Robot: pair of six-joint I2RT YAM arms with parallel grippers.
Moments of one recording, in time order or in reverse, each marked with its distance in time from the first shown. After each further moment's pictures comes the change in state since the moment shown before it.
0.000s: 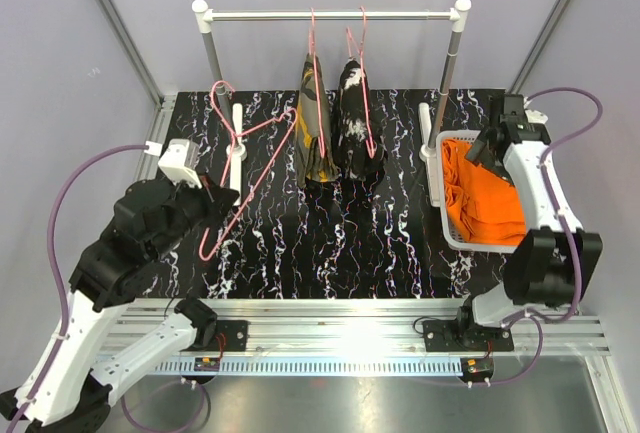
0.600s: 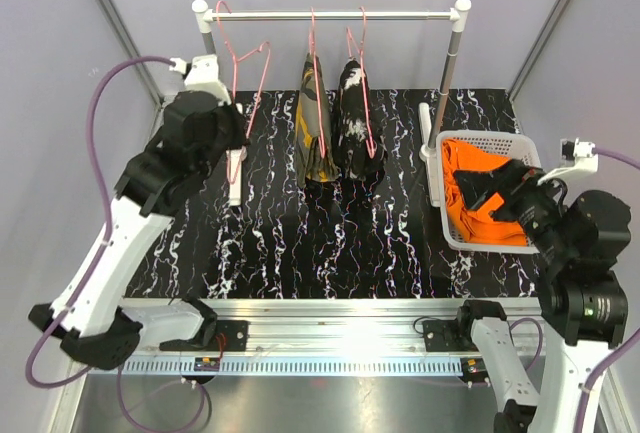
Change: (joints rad) left arm 0.000 0.493 0.444 0.051 -0.303 0.044; right arm -0.003 -0.908 -0.071 0.083 -0.764 -0.076
